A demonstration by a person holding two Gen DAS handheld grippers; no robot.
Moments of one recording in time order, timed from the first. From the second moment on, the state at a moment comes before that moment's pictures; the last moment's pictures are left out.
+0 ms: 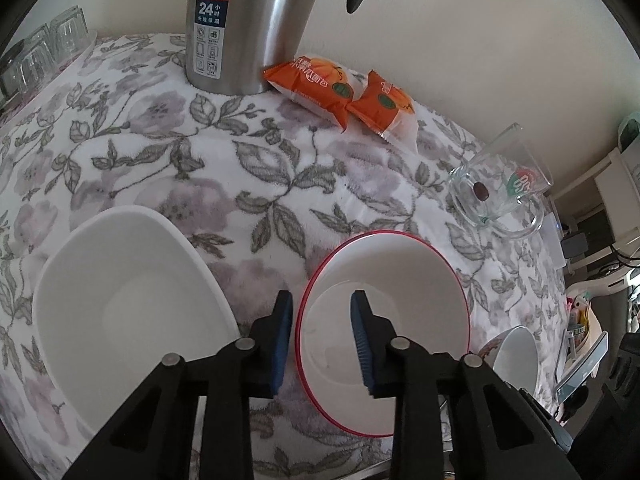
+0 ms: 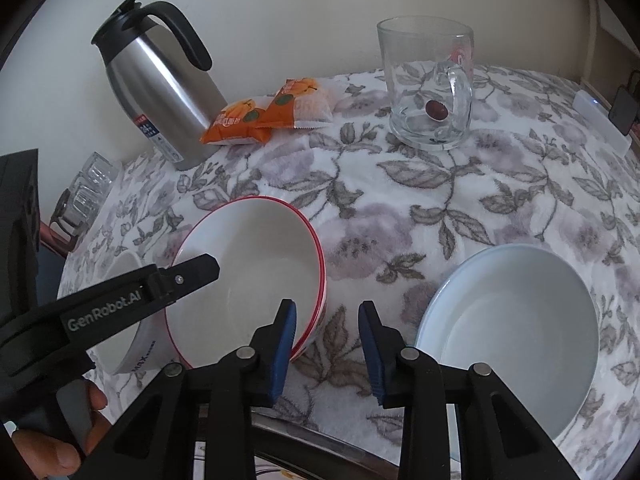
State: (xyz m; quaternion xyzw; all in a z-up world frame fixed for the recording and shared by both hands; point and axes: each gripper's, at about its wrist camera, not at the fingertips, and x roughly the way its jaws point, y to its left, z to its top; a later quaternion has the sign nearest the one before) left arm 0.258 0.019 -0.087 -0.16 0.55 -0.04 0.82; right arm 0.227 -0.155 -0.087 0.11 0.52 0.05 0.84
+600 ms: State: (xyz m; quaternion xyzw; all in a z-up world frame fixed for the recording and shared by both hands) left arm 0.258 0.013 -0.086 -0.14 0.55 -0.05 0.82; right arm 0.225 -0.145 -0.095 0.12 0.53 0.08 0.84
